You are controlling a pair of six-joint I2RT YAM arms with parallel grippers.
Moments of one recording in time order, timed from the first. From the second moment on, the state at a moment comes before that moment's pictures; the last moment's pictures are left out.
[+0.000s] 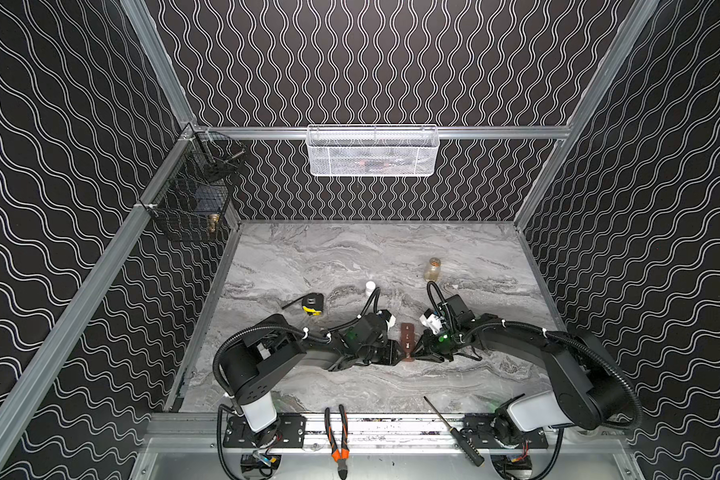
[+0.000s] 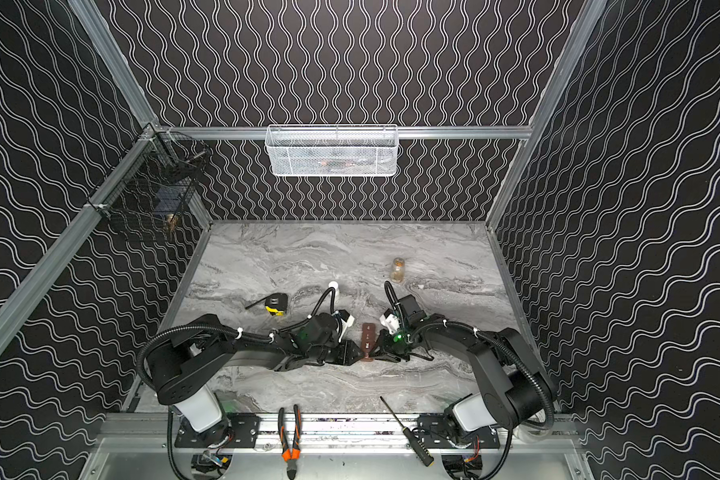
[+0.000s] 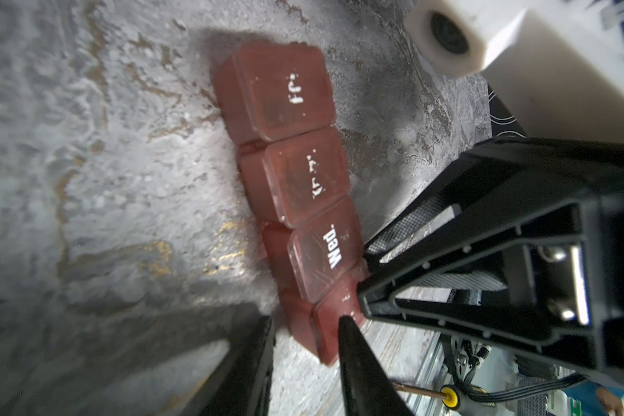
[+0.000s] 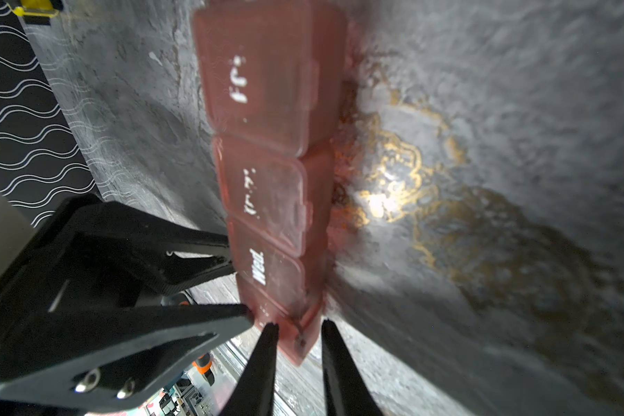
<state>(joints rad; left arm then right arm) -0.94 1.73 0.66 0.32 0.32 -0.83 0.47 1.48 0.60 -0.36 -0.66 0.59</state>
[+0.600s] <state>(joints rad) -0.97 1.73 0.66 0.34 0.32 -0.83 0.47 1.48 0.60 -0.35 -0.67 0.59</state>
